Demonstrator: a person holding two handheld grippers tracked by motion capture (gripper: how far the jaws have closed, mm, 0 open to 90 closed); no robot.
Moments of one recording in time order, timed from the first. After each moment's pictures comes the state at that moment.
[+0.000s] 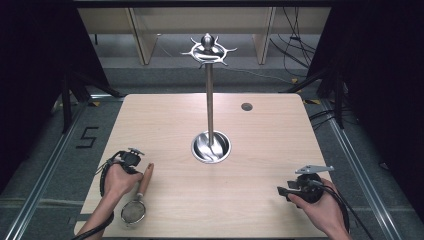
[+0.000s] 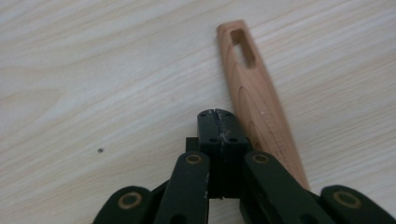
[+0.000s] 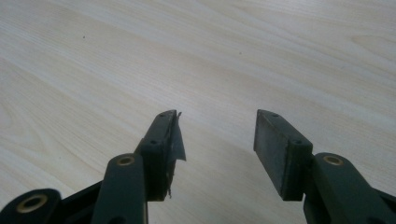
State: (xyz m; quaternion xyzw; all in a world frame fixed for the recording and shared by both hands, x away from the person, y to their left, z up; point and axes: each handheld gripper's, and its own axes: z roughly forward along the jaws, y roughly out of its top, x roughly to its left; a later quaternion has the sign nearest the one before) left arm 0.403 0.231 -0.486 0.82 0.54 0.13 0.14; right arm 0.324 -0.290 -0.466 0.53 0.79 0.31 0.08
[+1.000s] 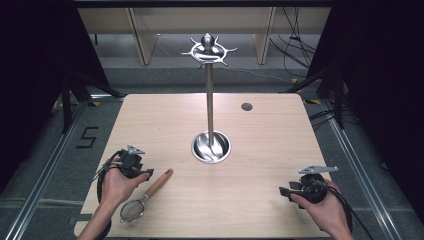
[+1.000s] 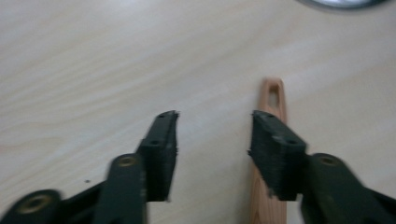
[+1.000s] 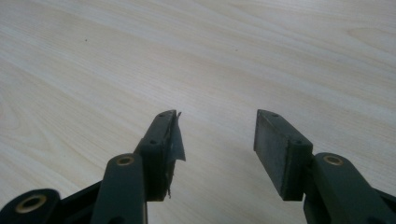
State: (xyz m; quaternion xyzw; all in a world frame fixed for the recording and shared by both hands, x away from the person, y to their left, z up) left arm 0.376 0.222 -0.450 0.79 0.53 0.19 0.26; right arm 0.323 -0.298 -0.464 0.54 0.77 0.32 0.05
